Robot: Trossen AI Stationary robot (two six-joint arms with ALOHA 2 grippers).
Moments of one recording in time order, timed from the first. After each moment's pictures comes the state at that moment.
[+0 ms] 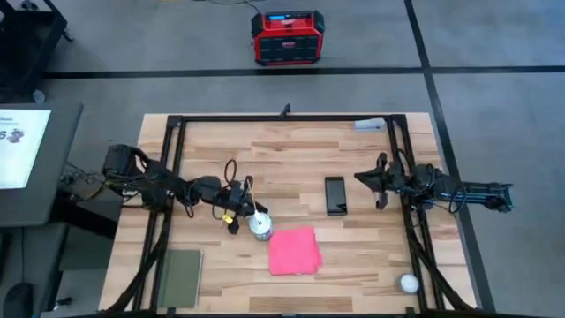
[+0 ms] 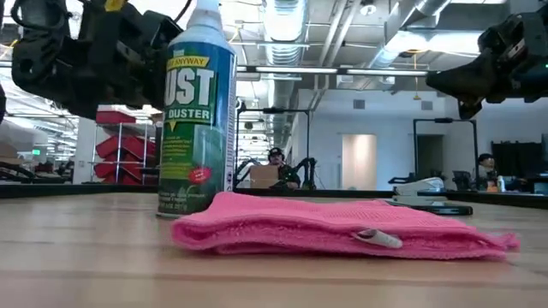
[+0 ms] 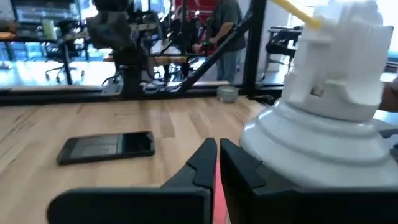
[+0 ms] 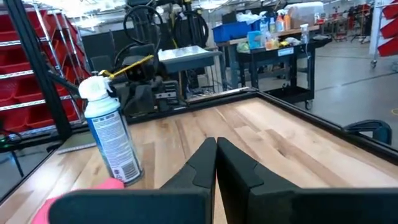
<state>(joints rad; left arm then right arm) -0.08 1.60 0.31 1.28 0.20 -0.02 -0.08 0.01 0.01 0.05 0.10 0.15</state>
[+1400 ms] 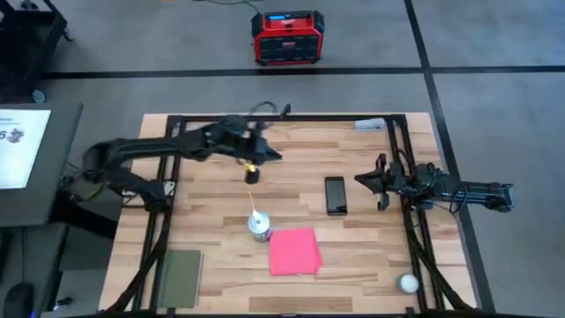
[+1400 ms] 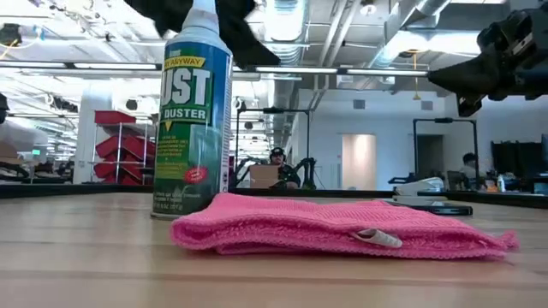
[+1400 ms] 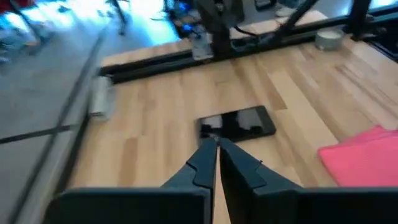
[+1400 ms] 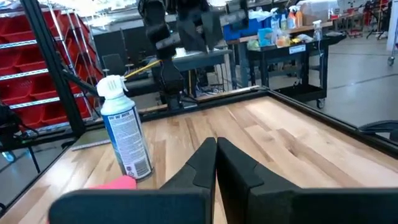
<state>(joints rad) 0.28 1.49 1.09 -0.08 0.30 0.36 -0.08 0.01 0.03 0.03 0.07 0.16</state>
